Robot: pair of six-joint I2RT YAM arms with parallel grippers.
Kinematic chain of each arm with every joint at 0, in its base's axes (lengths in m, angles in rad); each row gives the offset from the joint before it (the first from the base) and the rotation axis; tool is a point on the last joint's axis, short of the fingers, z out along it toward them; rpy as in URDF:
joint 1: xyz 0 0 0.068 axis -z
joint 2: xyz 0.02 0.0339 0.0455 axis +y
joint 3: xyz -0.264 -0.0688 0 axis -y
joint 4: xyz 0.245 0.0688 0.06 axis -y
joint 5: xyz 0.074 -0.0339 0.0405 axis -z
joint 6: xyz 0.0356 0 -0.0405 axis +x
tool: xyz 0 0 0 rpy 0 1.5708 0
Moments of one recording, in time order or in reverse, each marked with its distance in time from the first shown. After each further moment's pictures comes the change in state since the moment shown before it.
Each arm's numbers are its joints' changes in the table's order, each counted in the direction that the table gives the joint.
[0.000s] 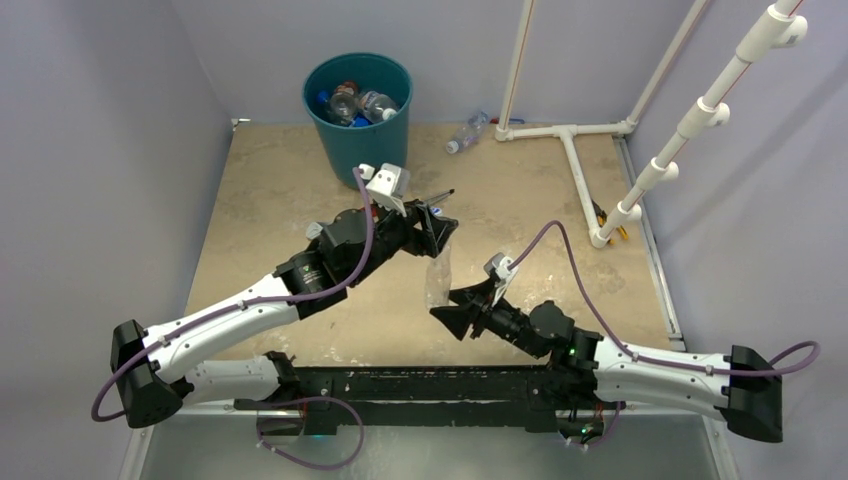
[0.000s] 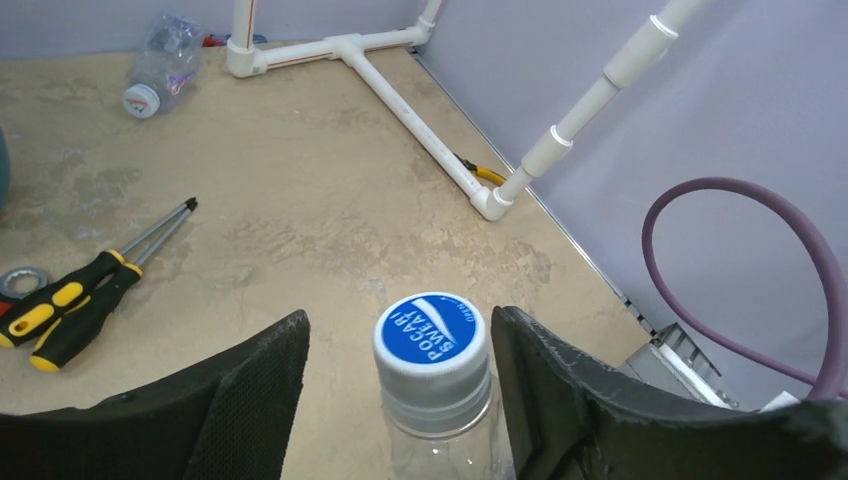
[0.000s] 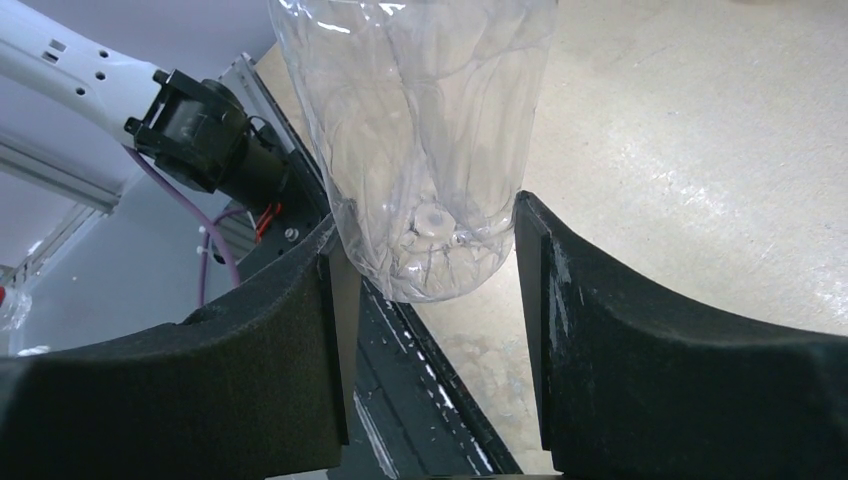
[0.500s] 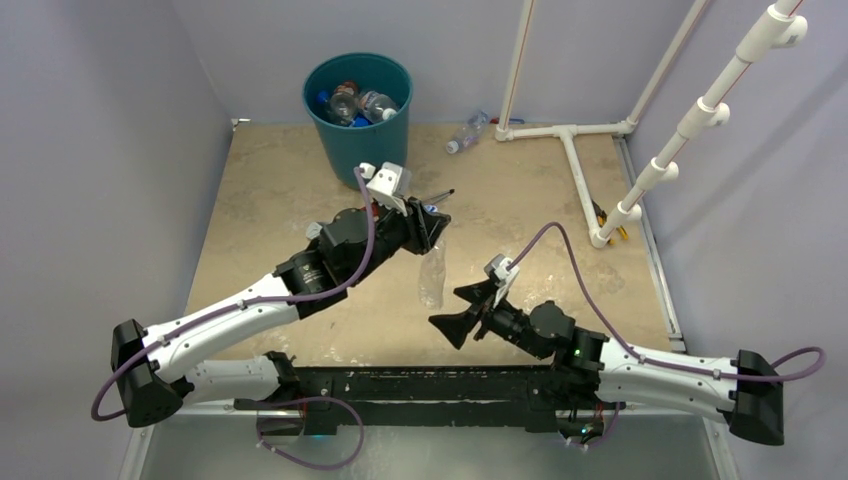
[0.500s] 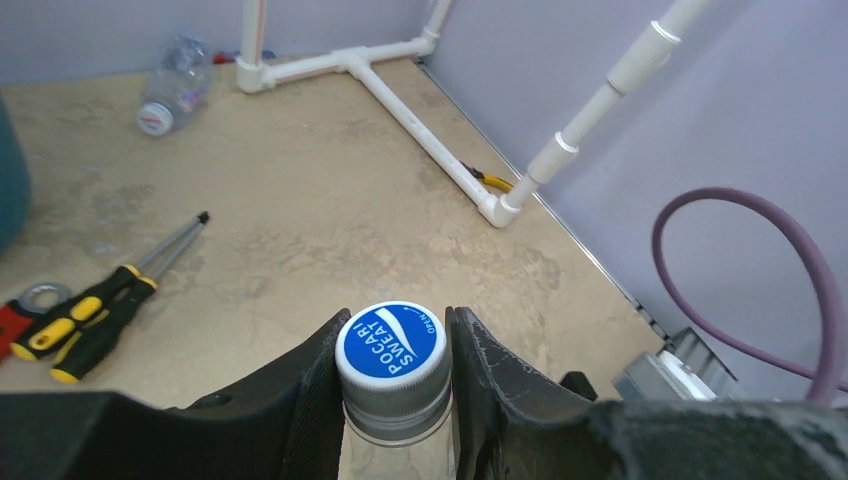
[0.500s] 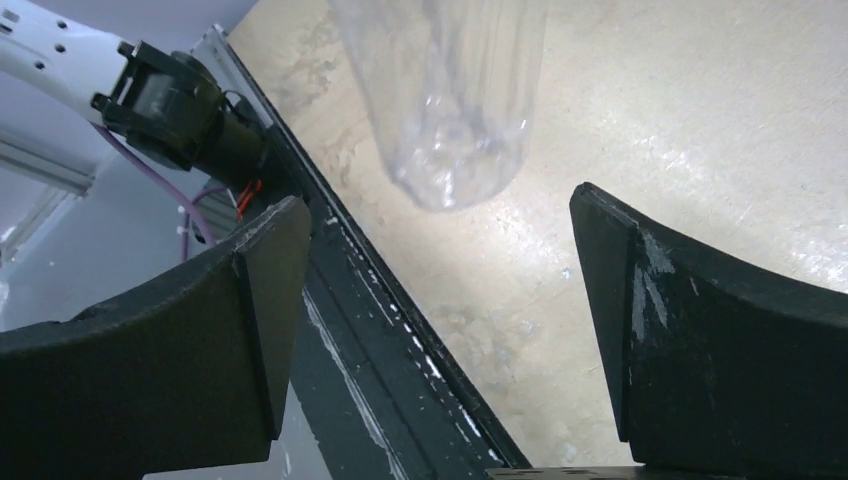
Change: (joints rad) left arm 0.005 0.002 0.004 0.014 0.016 0.029; right arm -0.003 -0.050 0.003 -0.105 0.010 -0.008
